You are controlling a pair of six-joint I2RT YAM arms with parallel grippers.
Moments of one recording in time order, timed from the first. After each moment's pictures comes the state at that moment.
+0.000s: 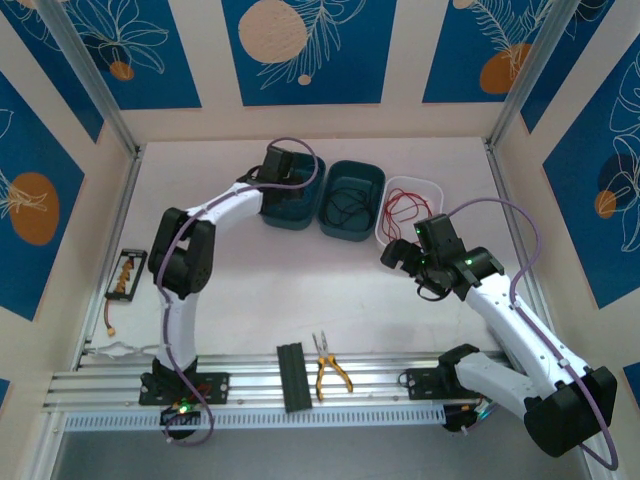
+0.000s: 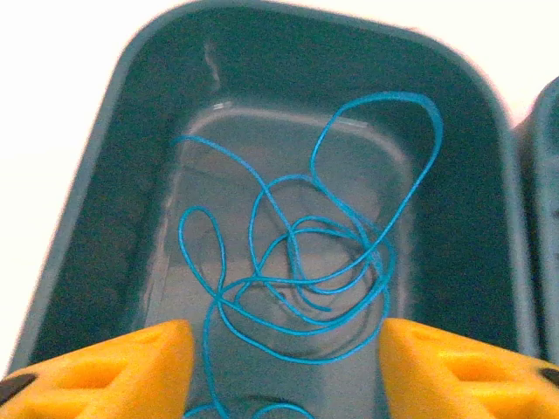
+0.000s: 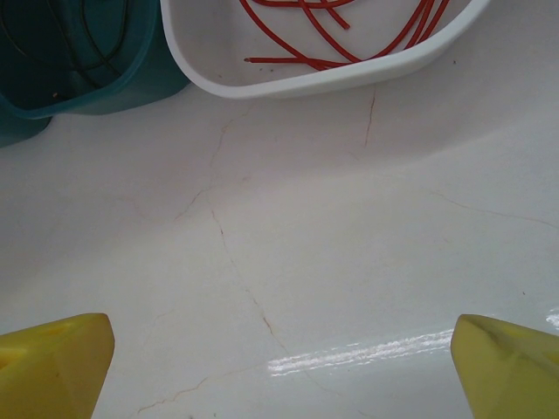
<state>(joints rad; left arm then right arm) -0.47 2.07 1.61 -0.30 -0.15 -0.34 0.40 0.97 0.86 -0.92 0.01 0.85</state>
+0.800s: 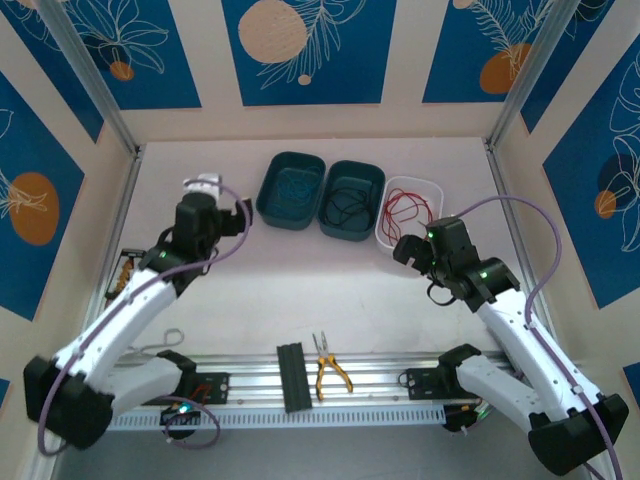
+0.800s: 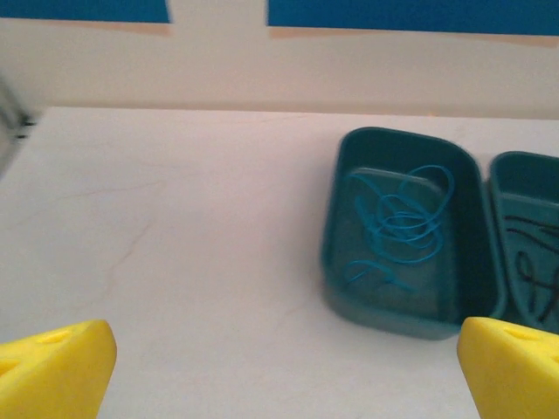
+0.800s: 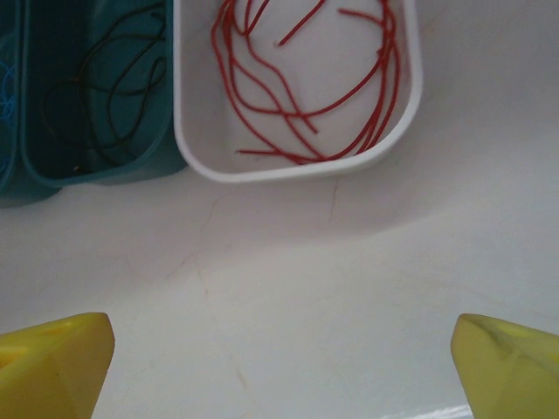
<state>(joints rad) -0.43 0.99 0.84 -0.28 -0.37 -0.23 0.39 0.86 0.85 -0.90 0.19 0.77</state>
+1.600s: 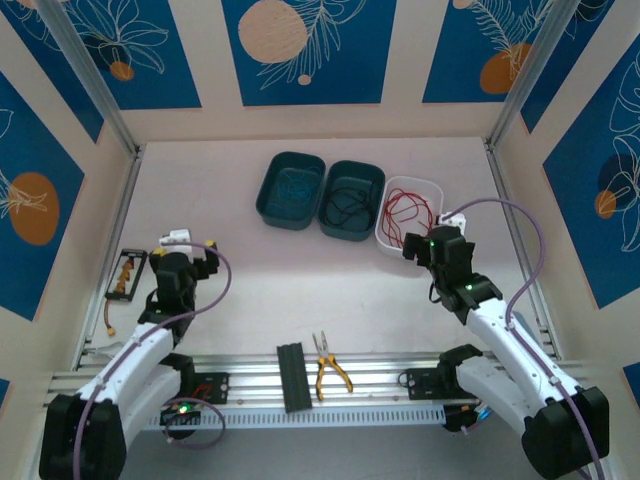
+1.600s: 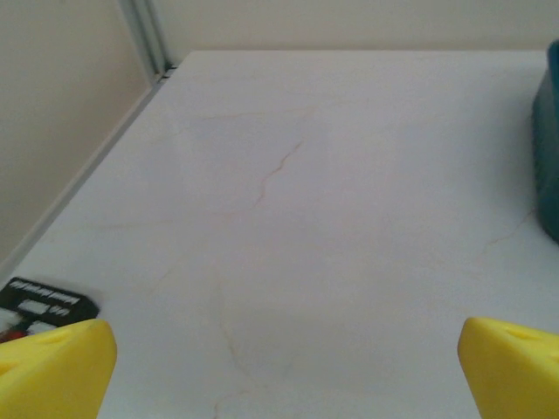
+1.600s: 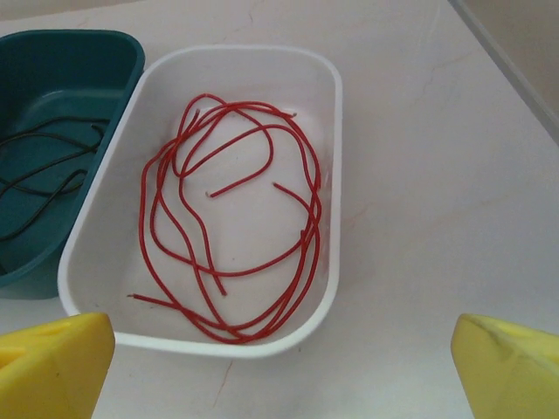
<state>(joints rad) -0.16 0.86 0.23 0.27 -0.33 -0.06 0.30 0.84 0.54 -0.30 0.39 0.29</state>
